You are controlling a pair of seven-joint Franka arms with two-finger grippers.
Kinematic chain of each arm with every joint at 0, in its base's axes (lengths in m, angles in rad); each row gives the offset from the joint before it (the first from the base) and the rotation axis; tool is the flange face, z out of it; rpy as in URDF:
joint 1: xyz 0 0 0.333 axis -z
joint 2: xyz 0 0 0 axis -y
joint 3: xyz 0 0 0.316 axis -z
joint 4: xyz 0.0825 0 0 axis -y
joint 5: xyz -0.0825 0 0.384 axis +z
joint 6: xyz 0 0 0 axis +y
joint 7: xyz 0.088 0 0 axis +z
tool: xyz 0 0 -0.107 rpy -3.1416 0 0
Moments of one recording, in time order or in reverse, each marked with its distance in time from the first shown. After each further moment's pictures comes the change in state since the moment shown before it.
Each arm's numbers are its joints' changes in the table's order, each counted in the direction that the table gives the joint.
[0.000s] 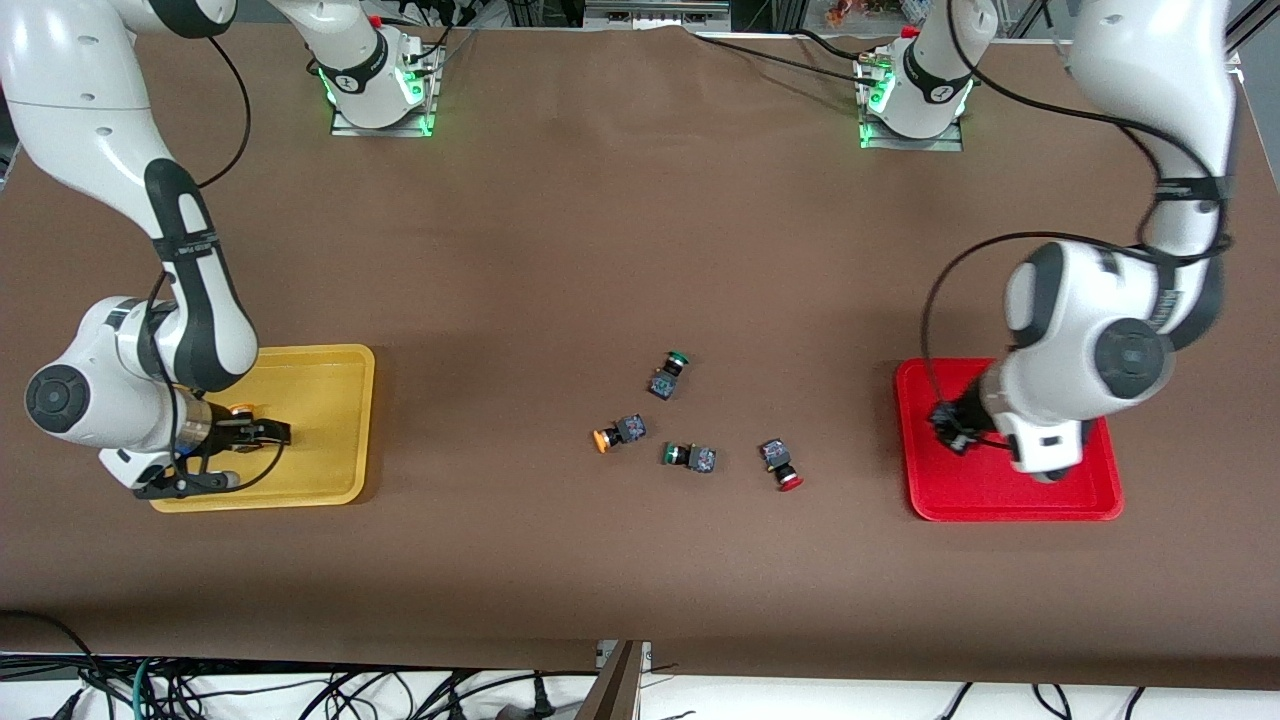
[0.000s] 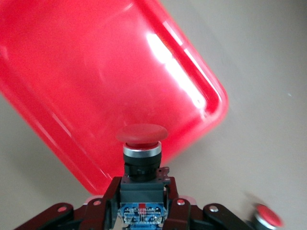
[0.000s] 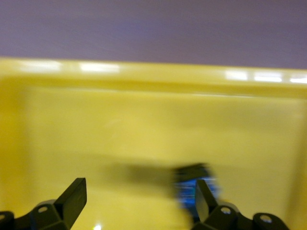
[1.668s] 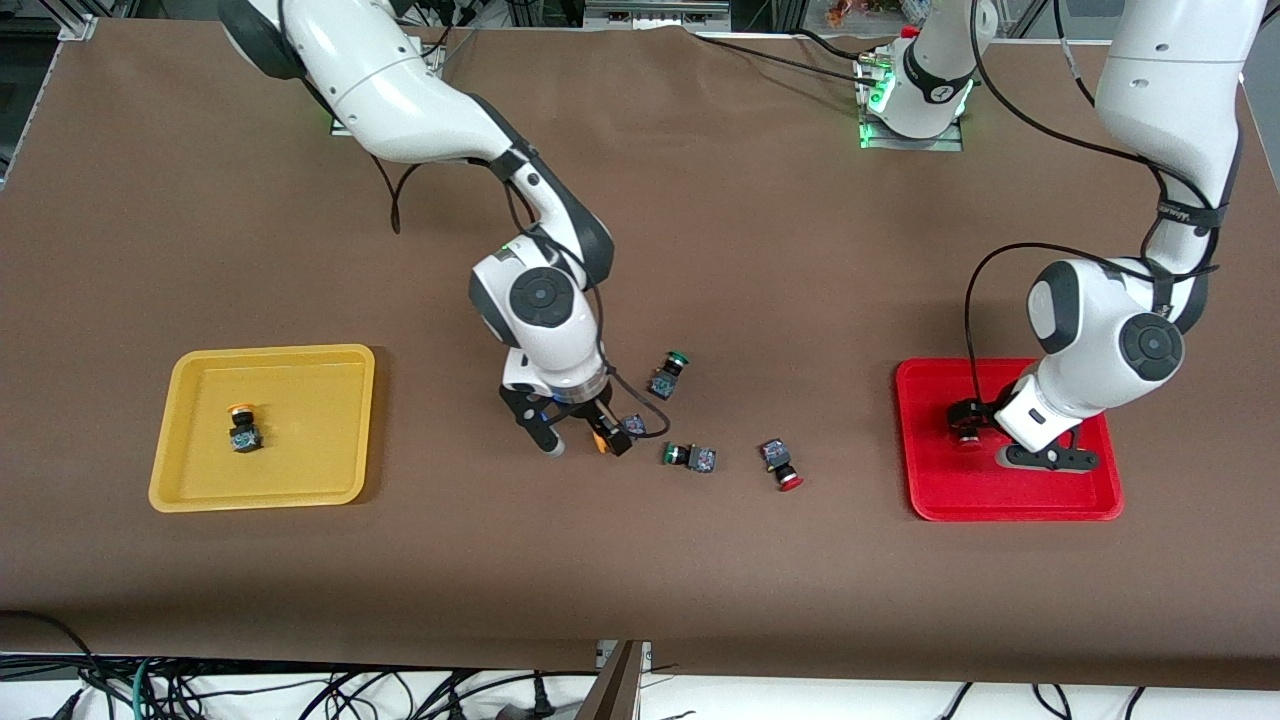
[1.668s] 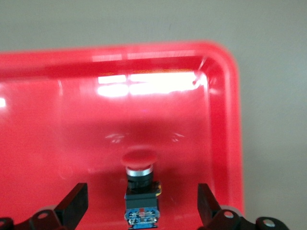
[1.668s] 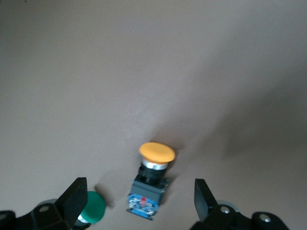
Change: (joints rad) left arm -0.091 -0.027 0.041 -0.203 0.000 -0.354 -0.925; right arm -0.665 -0.226 -0.043 0.357 -0.181 -0.146 -1.760
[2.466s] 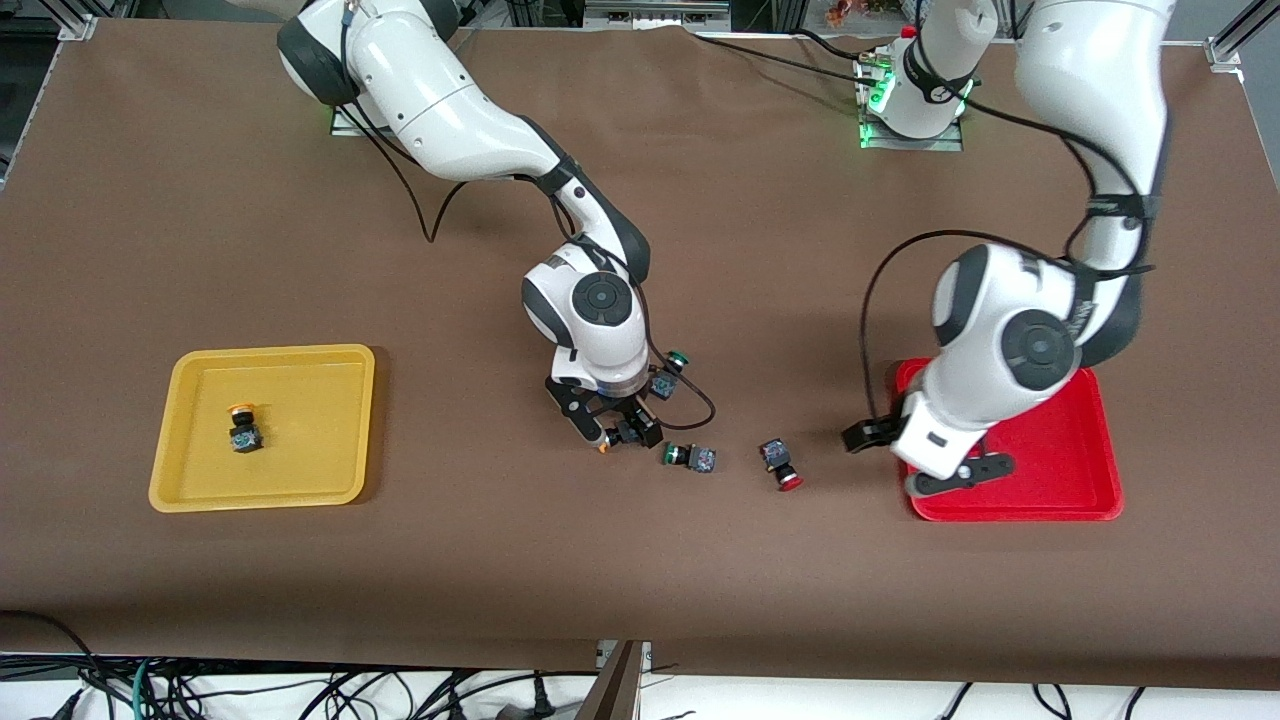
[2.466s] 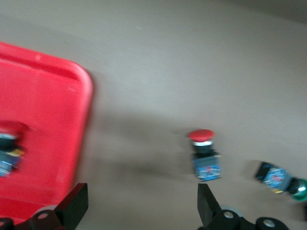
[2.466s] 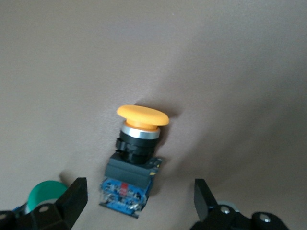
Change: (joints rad) left arm 0.300 -0.092 0.001 0.358 0.000 0.279 0.650; right arm -0.076 -0.122 0.035 0.080 0.000 -0.001 -0.058
